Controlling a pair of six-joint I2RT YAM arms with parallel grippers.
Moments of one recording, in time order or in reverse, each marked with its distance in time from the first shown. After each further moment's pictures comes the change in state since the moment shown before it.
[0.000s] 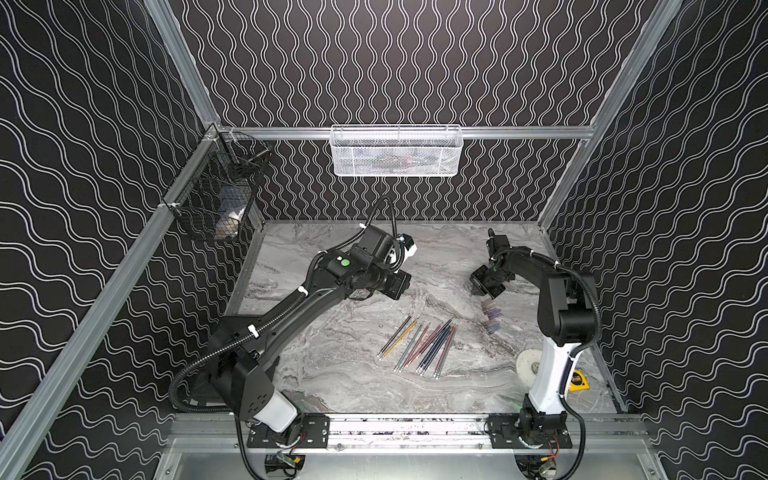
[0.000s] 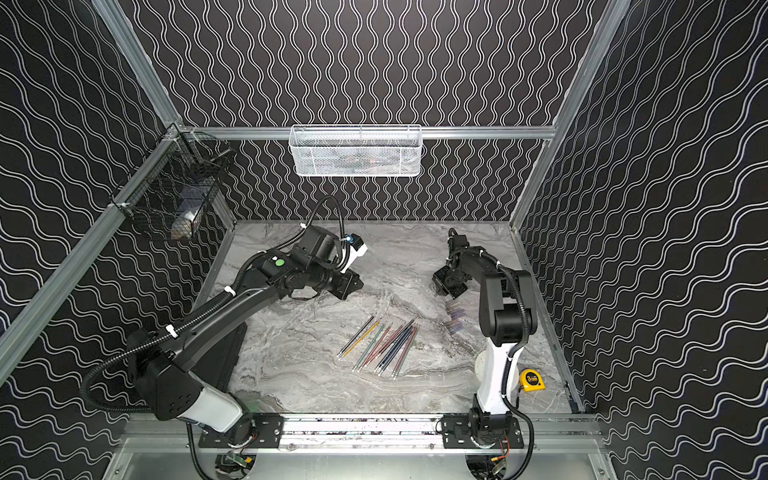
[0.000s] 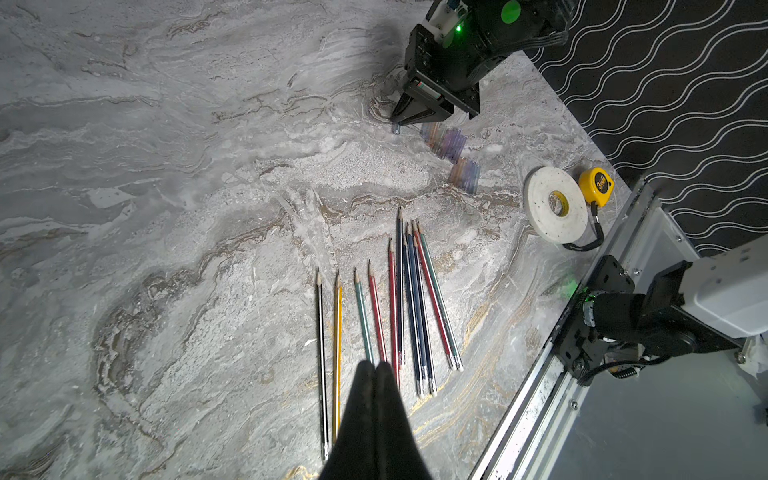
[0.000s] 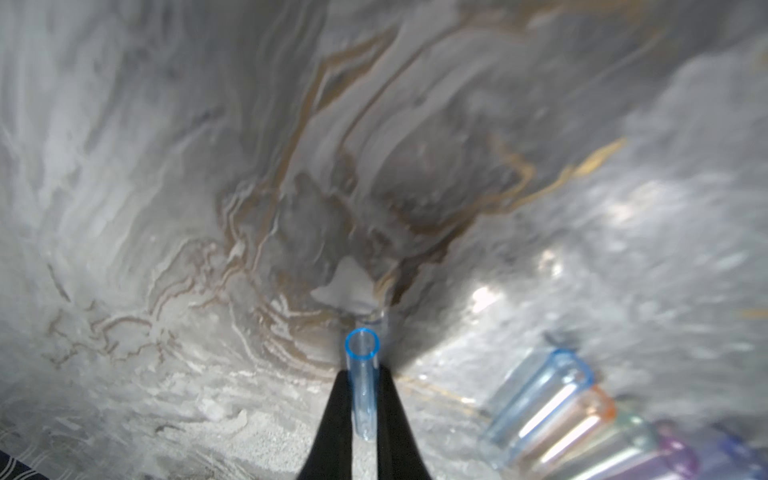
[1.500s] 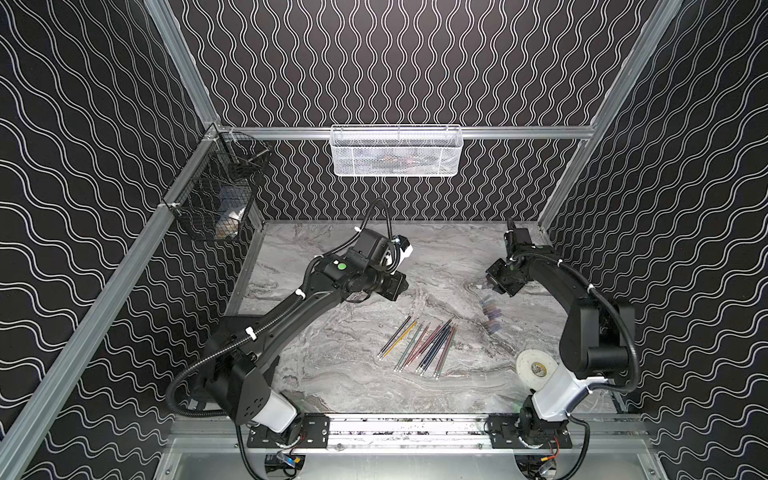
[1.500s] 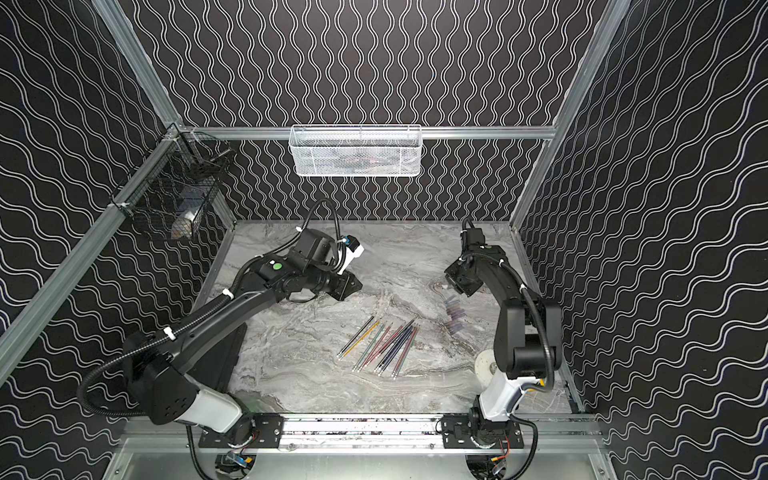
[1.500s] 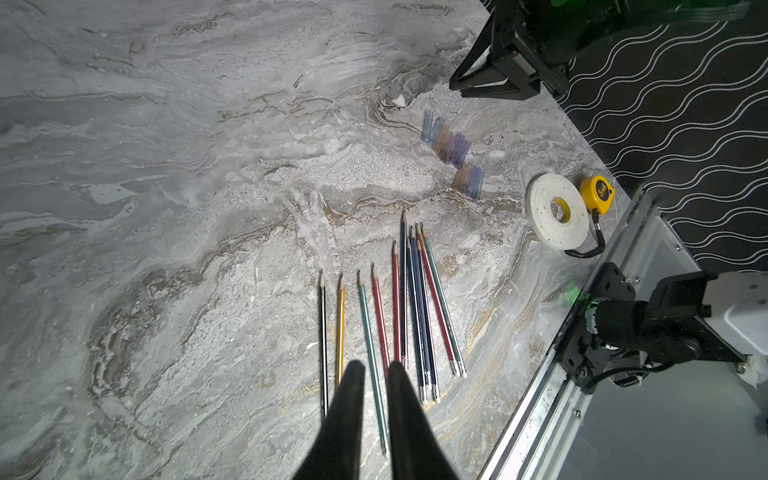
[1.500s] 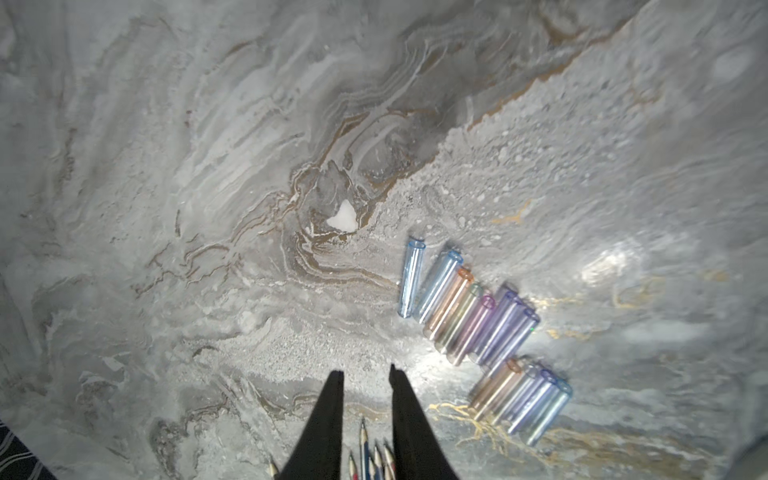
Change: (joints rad) left arm 0.020 -0.065 -0.101 0.095 -0.001 -0.015; right arm -0.010 -0.360 -0.121 -0.038 0.138 -0.127
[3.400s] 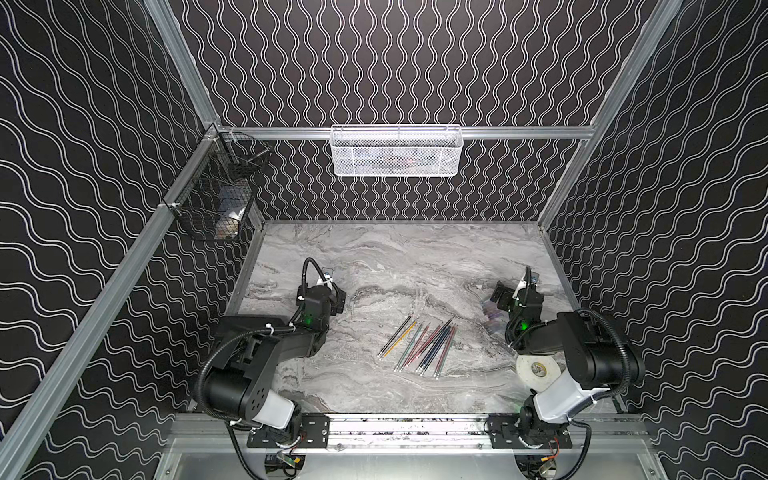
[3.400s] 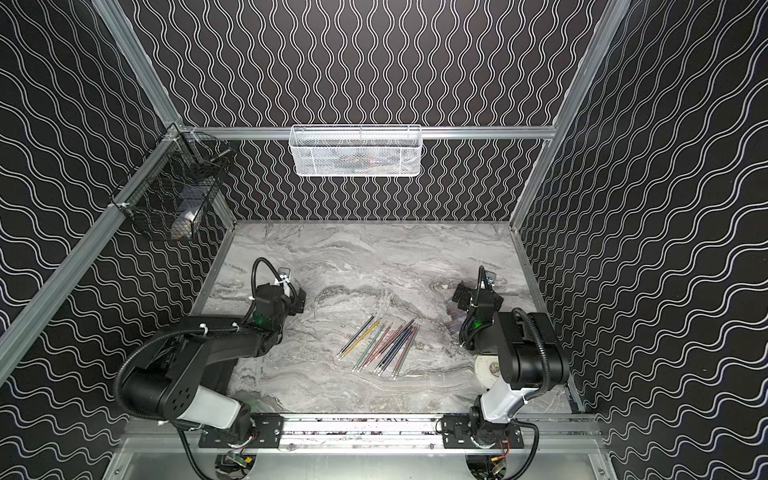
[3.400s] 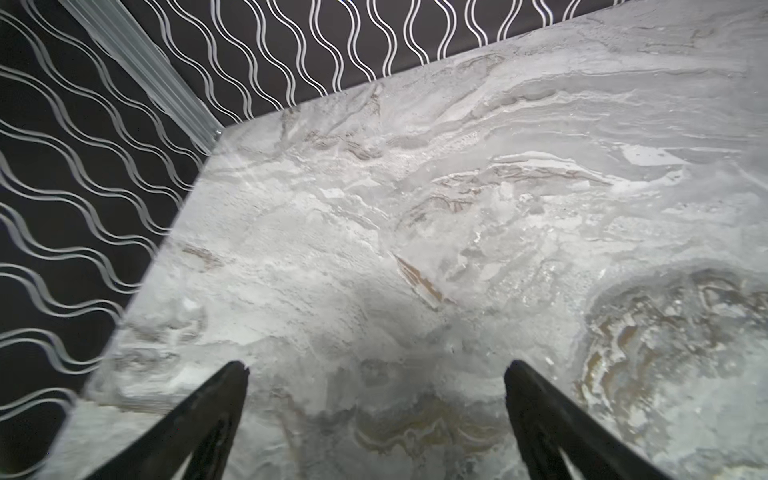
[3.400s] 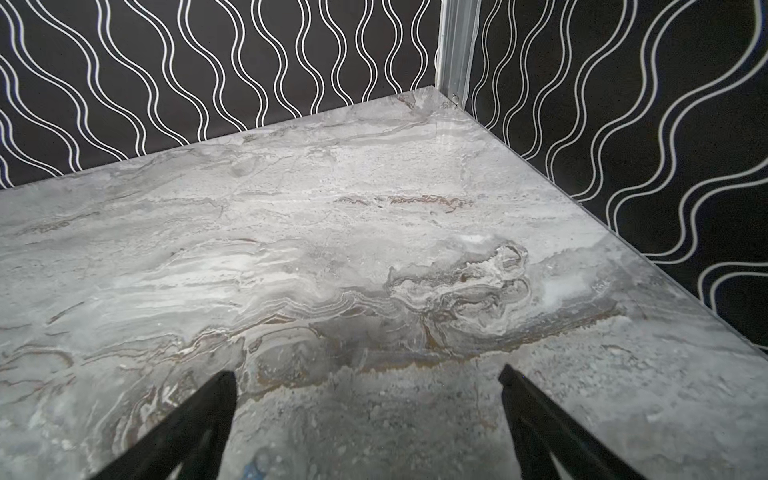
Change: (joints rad) left arm 0.371 0.043 -0.981 1.369 -0.653 0.252; right arm -0.053 -0.019 -0.915 1.722 0.306 -0.642
